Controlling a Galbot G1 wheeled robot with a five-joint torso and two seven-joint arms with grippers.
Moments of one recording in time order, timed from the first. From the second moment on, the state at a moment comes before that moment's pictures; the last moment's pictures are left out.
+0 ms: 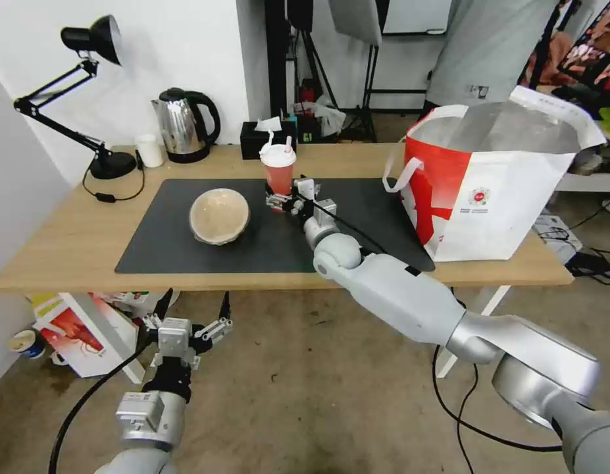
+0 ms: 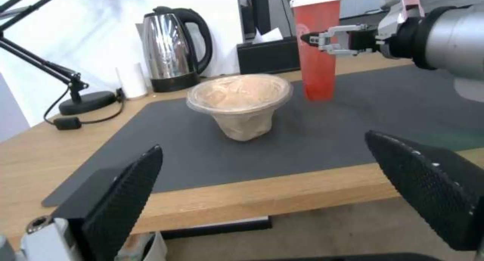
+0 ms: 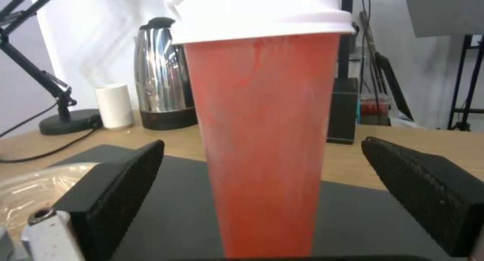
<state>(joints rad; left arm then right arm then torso) 1.80 -1.50 -0.55 -2.30 0.00 0.00 0.00 -0.24 1.29 -0.60 1.20 0.86 0.17 0.34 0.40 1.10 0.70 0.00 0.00</state>
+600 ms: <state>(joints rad) 1.80 -1.50 -0.55 -2.30 0.00 0.00 0.00 -0.22 1.31 -0.59 1.18 0.87 0.18 0.32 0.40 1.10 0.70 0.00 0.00</state>
